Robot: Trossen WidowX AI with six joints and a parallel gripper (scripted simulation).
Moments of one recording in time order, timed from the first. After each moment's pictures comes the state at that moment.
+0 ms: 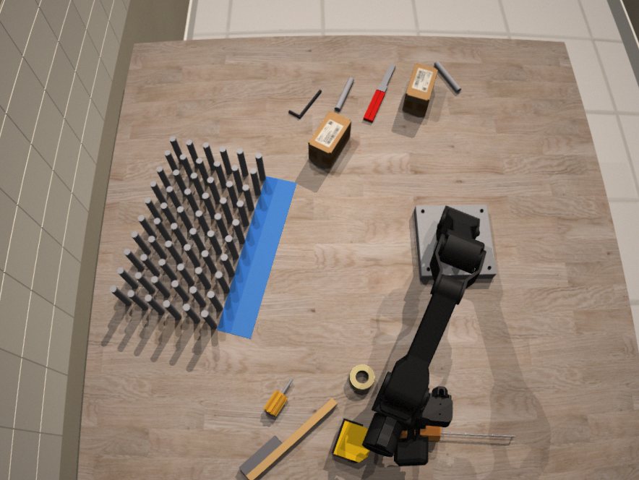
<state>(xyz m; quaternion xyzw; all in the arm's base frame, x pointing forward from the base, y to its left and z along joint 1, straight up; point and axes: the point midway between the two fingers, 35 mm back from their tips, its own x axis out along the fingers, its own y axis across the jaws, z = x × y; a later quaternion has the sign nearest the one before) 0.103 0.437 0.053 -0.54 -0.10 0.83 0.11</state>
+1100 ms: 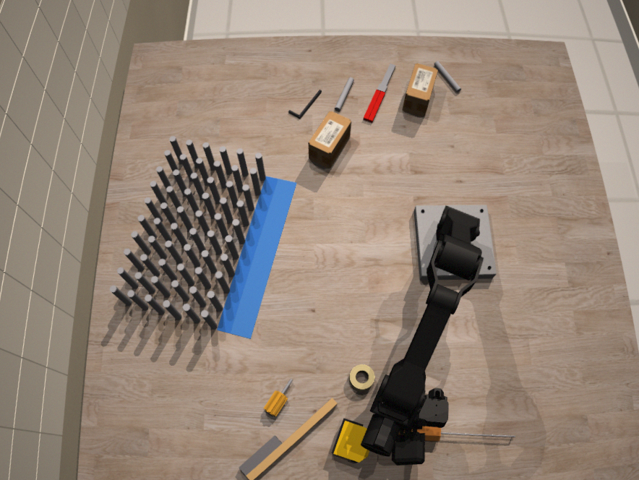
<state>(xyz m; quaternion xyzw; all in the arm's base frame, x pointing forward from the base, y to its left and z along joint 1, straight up) 0.102 0.435 0.014 -0.54 -0.09 0.83 0.10</state>
